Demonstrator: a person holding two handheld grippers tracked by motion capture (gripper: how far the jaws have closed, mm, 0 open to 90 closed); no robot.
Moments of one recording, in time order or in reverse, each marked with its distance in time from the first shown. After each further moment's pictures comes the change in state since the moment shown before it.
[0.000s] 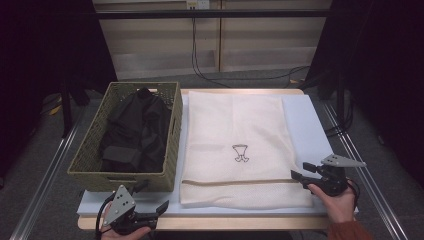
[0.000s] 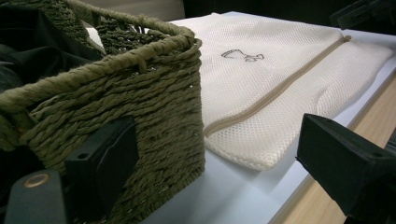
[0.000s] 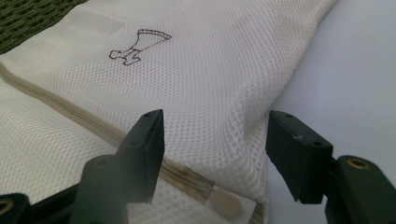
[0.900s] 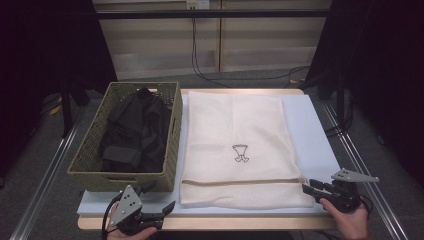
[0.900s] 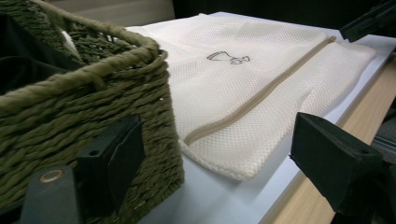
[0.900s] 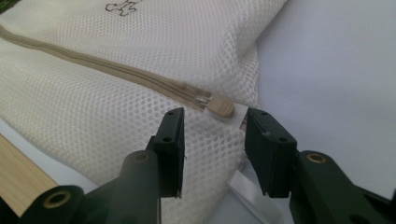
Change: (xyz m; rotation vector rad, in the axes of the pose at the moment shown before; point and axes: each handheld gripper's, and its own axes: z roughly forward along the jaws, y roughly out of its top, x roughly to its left) left arm -0.014 0.006 0.010 0.004 -0.043 0.010; right arm 0.000 -0.030 -0.029 0.087 -0.015 0.026
